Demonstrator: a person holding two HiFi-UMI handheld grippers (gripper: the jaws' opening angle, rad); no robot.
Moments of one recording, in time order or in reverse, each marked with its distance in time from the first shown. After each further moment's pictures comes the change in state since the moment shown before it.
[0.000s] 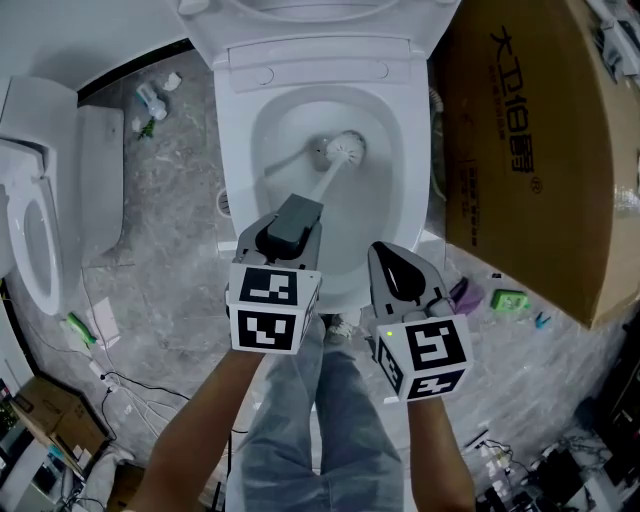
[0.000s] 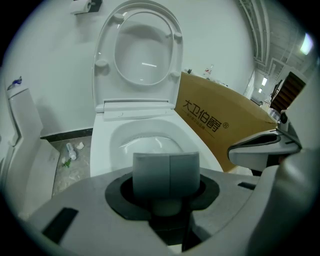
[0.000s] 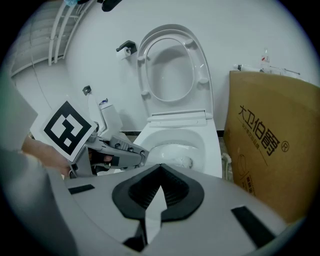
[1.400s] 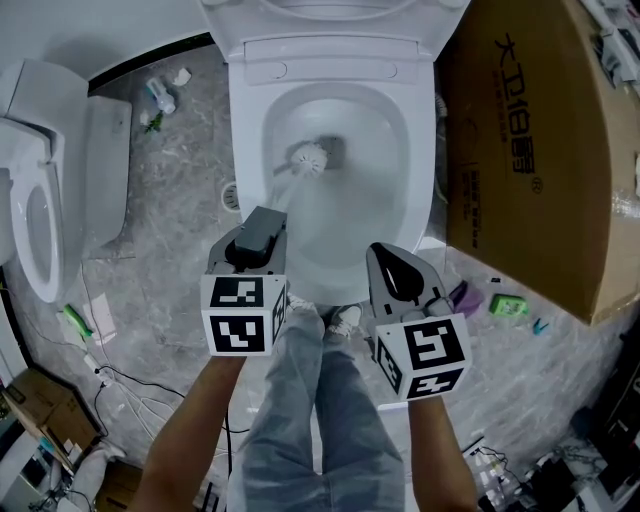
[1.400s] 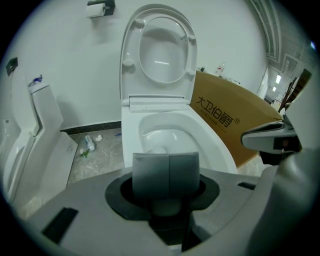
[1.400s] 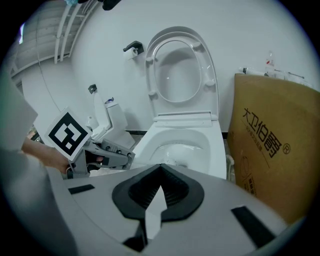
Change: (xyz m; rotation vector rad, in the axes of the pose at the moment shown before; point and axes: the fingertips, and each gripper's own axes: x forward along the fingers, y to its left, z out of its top) left arm -0.040 0.047 -0.045 -0.058 0.032 0.136; right arm -0.009 0.020 -0.005 -0.045 -0.014 0.028
